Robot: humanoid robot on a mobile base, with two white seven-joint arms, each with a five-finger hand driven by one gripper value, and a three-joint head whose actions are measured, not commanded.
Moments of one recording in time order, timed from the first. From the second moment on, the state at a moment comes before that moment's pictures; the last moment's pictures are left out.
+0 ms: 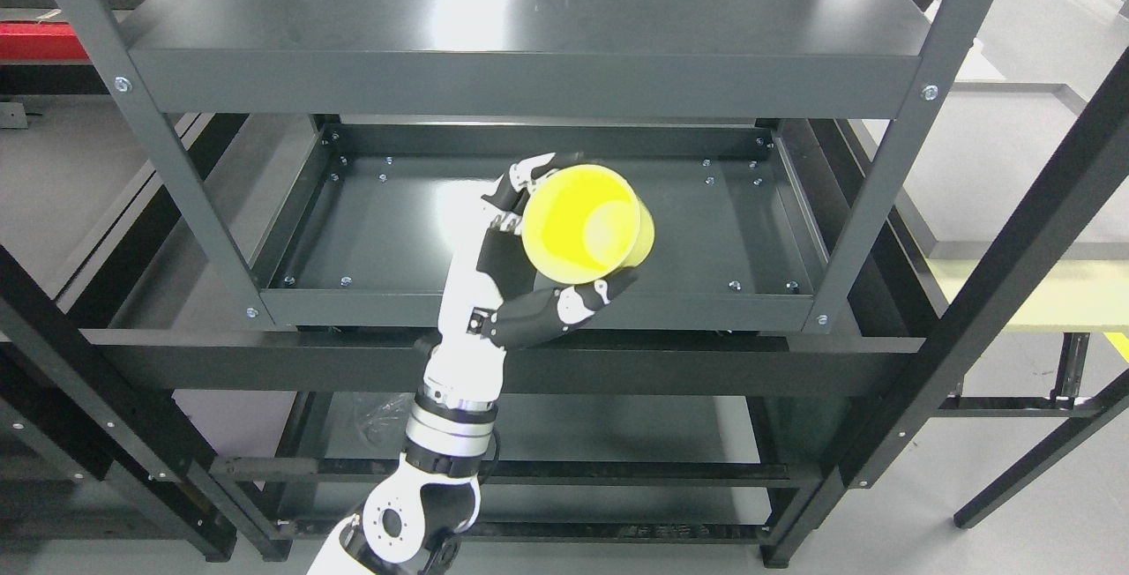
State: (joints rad) left arm -0.37 0.00 -0.38 -1.77 0.28 -0.41 0.02; right arm 0.00 0.00 0.16 -0.24 0.05 0.11 0.09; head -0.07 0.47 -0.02
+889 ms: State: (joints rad) left arm -0.71 0.00 -0.37 -1.77 0.24 -0.26 0.03; right arm 0.00 0.00 0.16 -0.24 0.05 0.11 0.09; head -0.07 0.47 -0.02
